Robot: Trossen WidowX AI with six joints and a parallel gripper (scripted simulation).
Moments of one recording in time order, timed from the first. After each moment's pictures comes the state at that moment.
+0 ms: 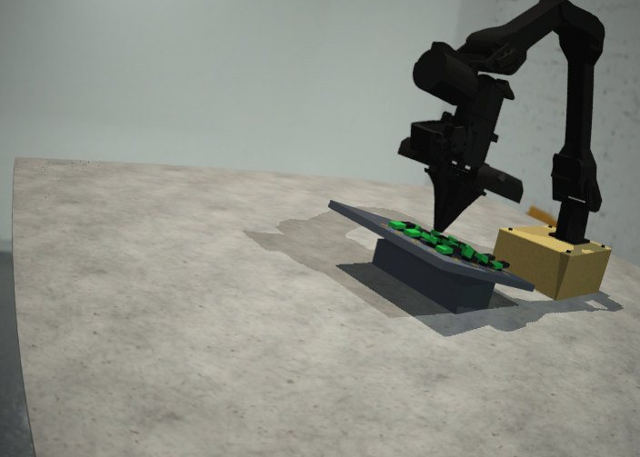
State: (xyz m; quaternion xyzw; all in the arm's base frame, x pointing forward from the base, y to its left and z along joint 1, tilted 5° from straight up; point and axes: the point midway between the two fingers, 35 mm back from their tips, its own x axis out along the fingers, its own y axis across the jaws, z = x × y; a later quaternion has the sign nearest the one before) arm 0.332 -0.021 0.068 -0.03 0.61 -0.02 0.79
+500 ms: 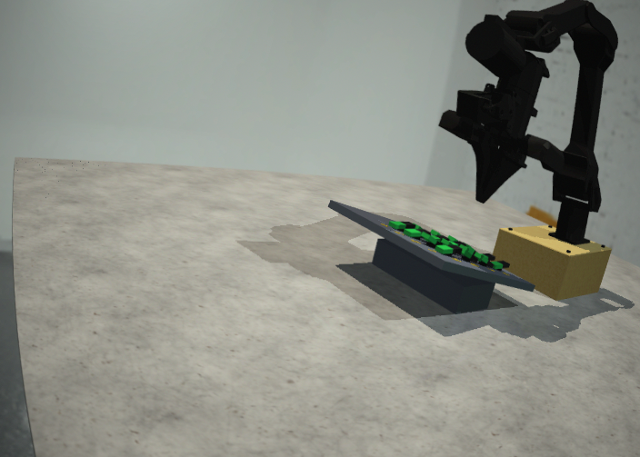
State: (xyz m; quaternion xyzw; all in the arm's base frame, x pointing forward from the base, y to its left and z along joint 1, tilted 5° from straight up) arm 0.298 0.018 0.112 -0.03 0.60 -0.02 0.80
